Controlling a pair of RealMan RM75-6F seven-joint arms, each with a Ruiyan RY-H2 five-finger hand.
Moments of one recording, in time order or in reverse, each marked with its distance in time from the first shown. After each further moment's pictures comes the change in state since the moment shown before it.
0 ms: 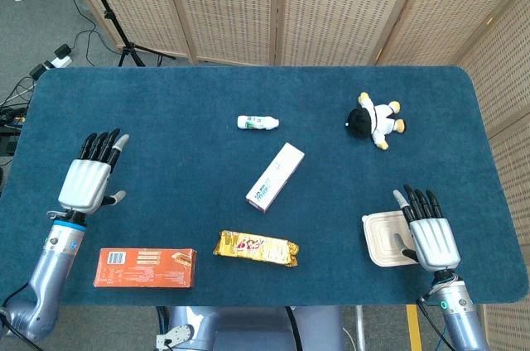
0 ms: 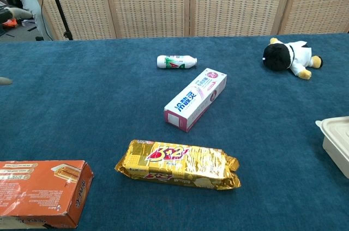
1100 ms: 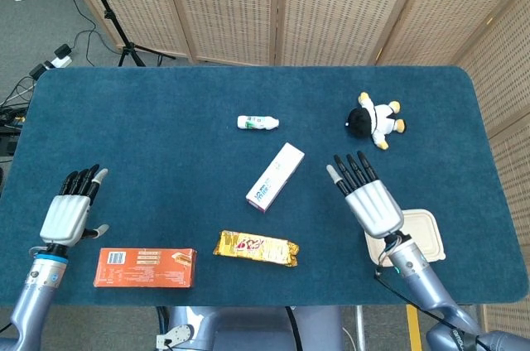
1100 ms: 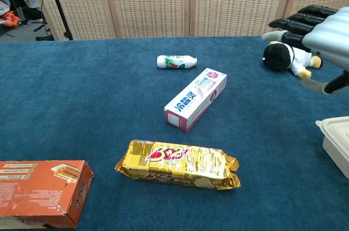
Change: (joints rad) left arm 0.164 -0.022 0.046 0.055 0.051 -0.030 -0.129; right arm 0.274 0.040 0.121 -0.201 -0.040 -0.224 -0.575
